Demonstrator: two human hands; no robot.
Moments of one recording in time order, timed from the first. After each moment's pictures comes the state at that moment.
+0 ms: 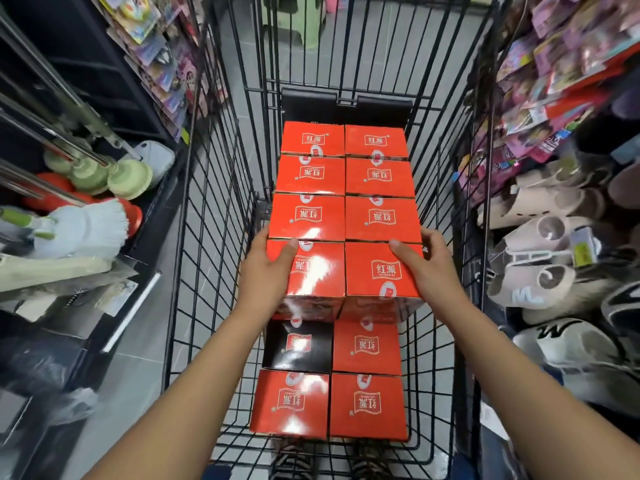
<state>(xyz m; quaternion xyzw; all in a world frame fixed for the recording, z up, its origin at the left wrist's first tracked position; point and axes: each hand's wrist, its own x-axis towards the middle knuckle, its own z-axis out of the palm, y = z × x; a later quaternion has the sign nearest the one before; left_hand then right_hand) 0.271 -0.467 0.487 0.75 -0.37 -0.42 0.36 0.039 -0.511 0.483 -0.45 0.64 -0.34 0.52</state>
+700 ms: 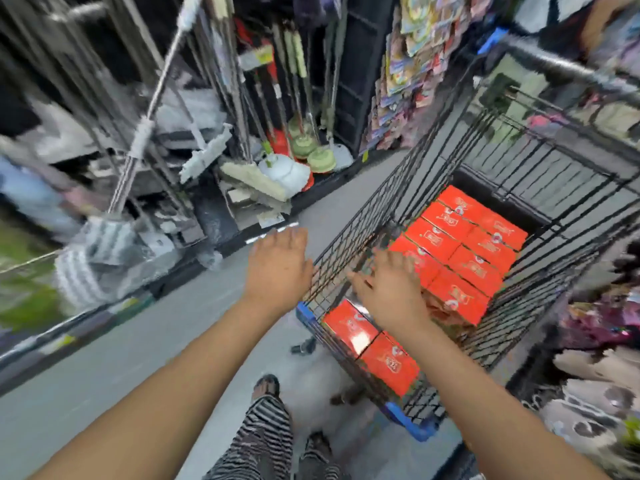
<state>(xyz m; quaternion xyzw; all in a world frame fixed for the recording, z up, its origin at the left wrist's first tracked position) 0.292 -0.225 0.662 0.90 -0.42 -0.07 0.05 0.155 -0.351 0.644 -0.92 0.36 -0.02 0.17</state>
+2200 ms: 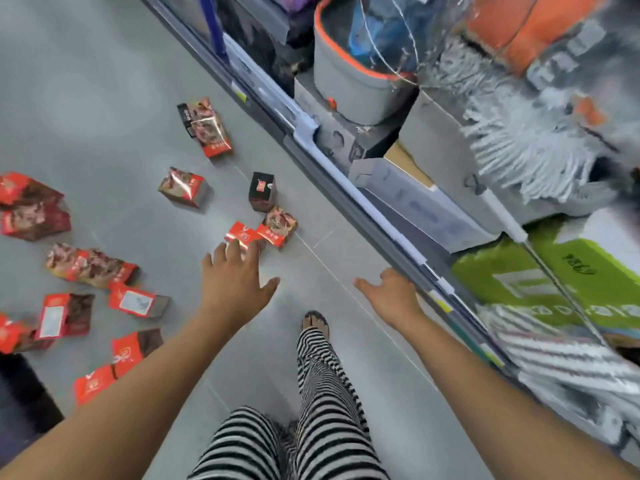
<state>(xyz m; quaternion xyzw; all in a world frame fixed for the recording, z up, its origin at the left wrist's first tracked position) 0.417 0.819 0.454 0.91 0.38 -0.14 0.08 0.592 0.640 0.455 -0.90 -0.12 0.40 0.13</state>
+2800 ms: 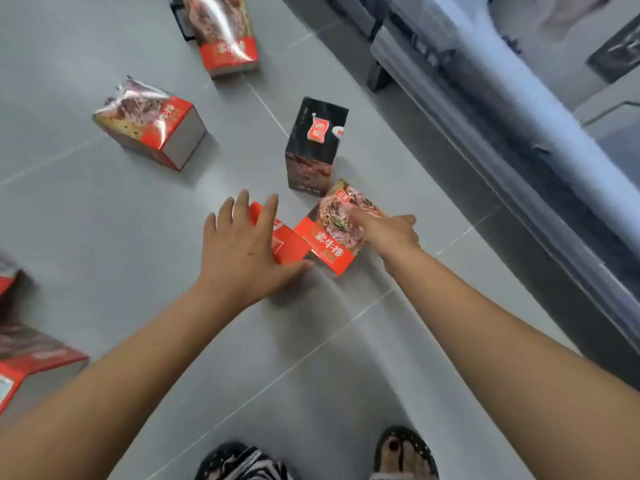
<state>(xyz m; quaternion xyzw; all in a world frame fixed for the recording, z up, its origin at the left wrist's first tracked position) 0.447 1.032 -0.026 0.90 0.41 -0.09 0.11 0.633 0.945 -0.050 -0.88 0.03 0.38 0.27</state>
